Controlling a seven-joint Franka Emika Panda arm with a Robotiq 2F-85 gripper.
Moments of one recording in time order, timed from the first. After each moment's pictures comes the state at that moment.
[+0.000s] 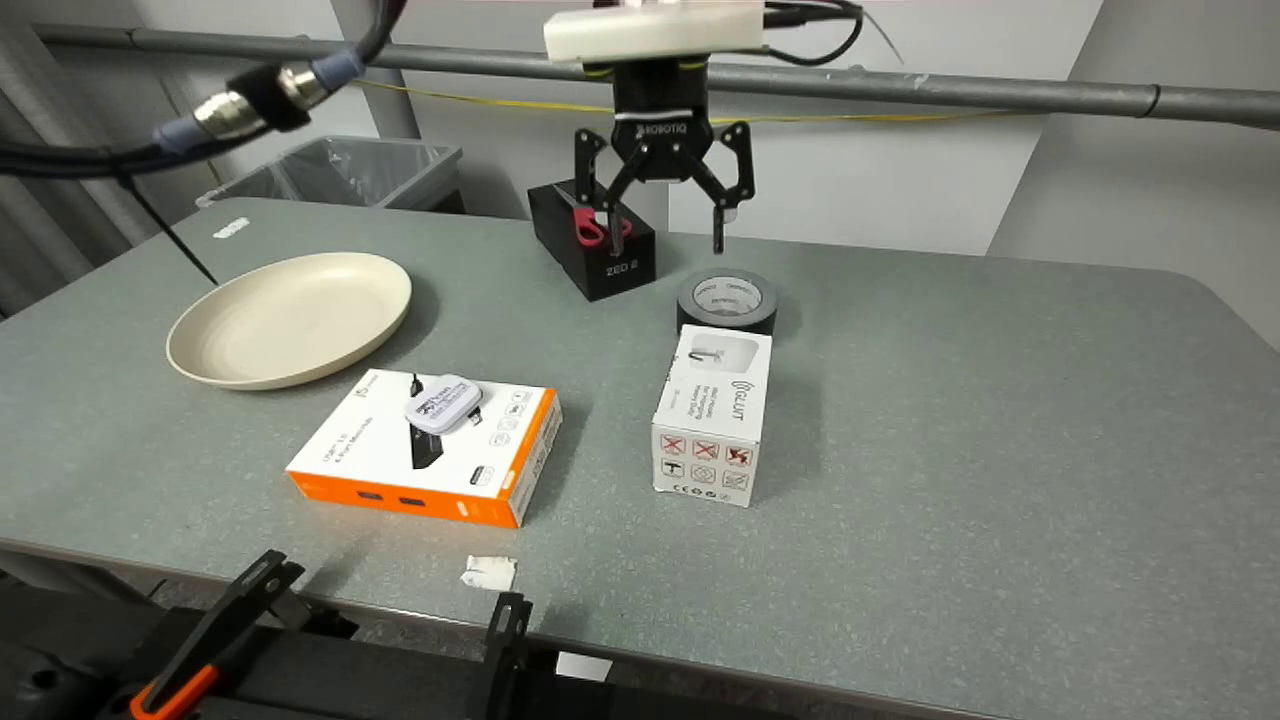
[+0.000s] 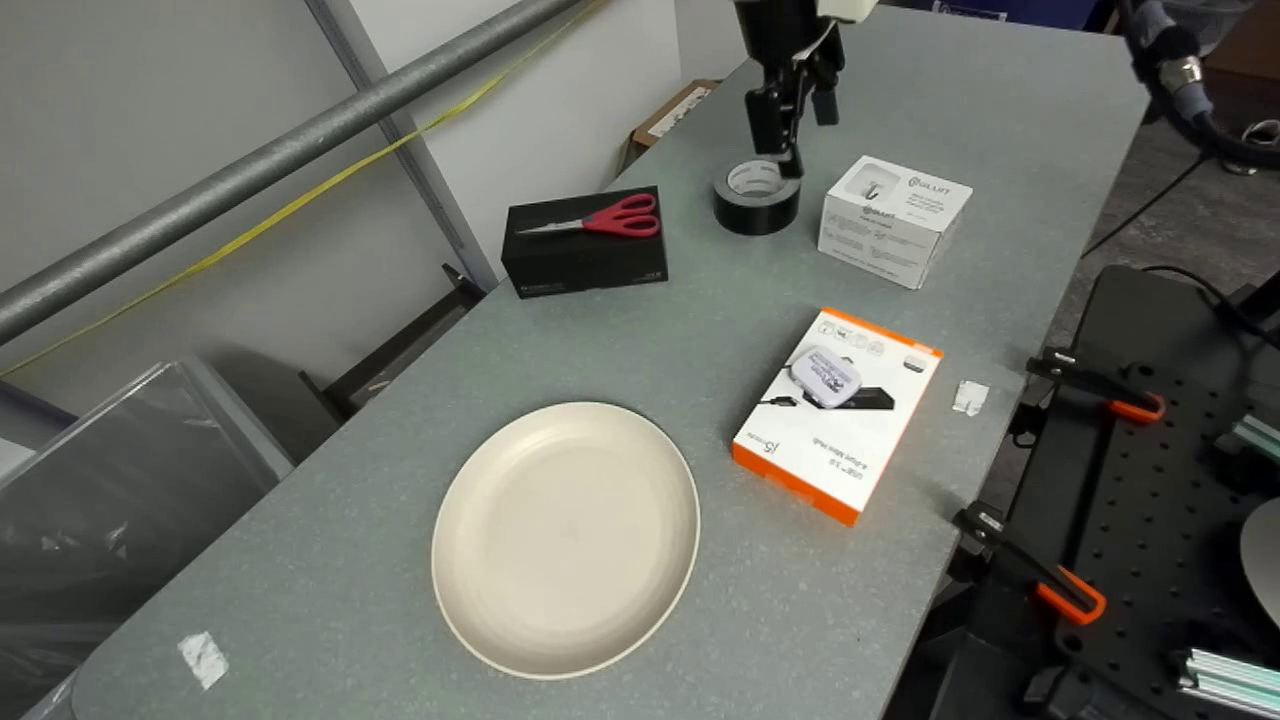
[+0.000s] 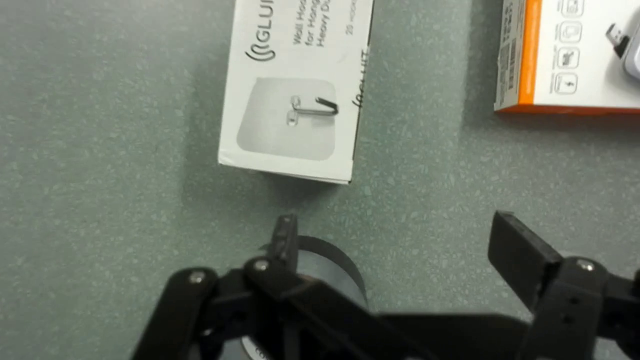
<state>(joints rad) -0.12 0.35 -0.14 -2.03 -0.14 2.13 -0.21</state>
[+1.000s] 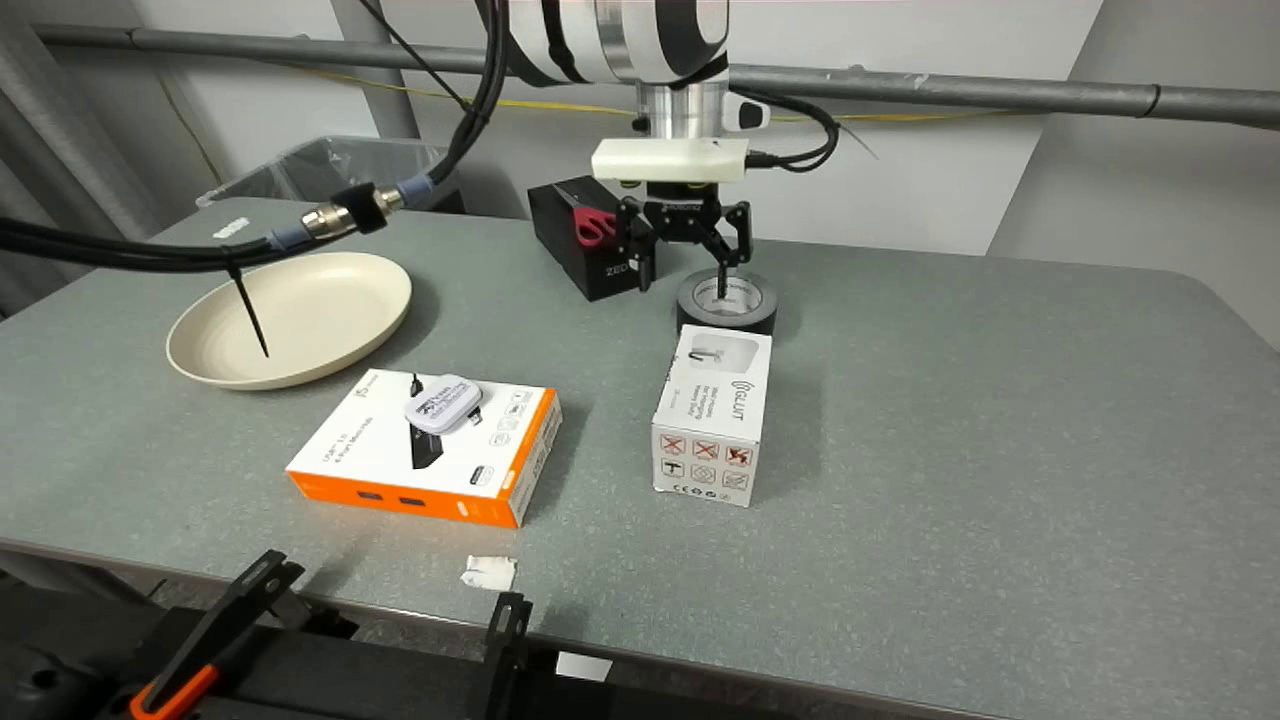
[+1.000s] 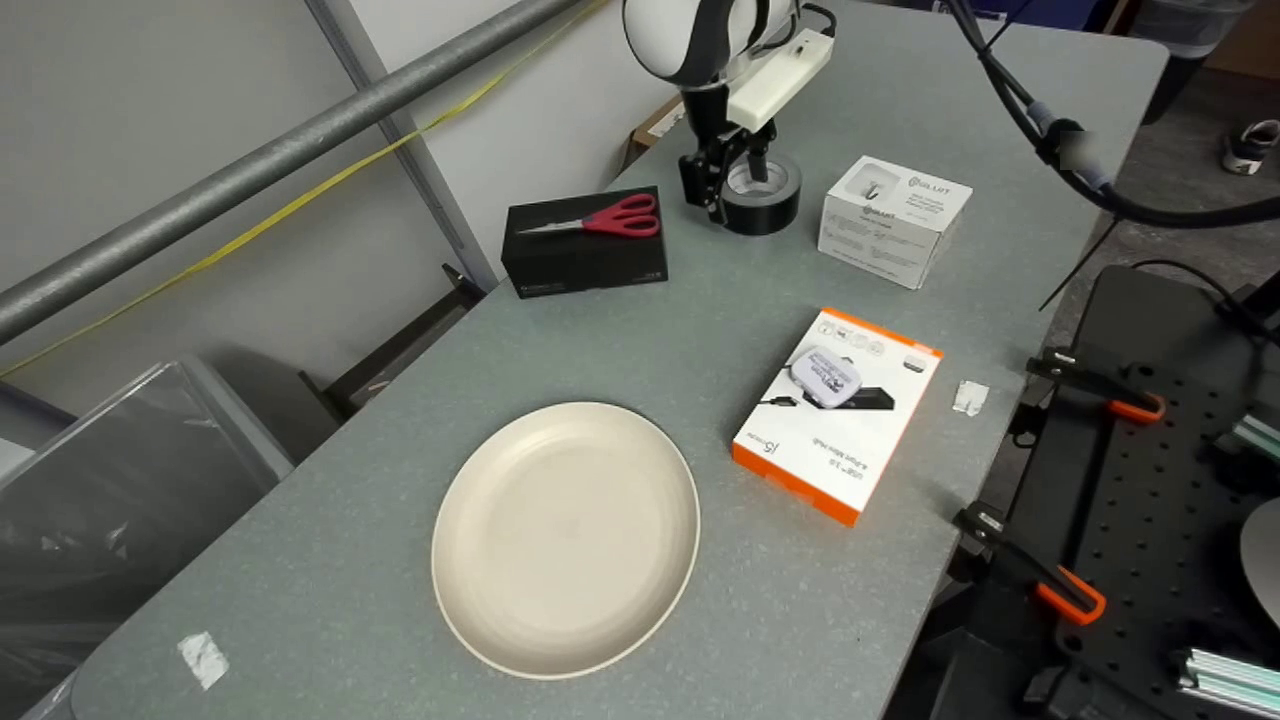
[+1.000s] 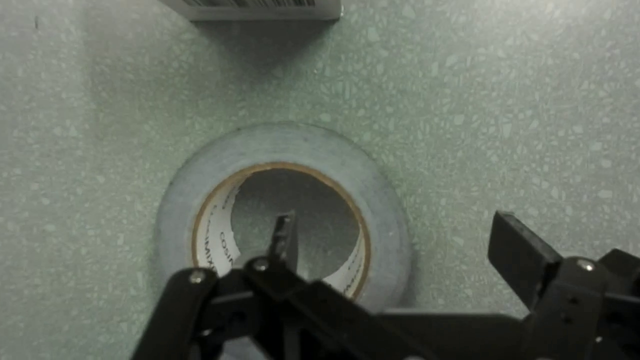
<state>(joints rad) -0.15 0.70 -0.11 -1.74 -0.04 2.28 -0.11</state>
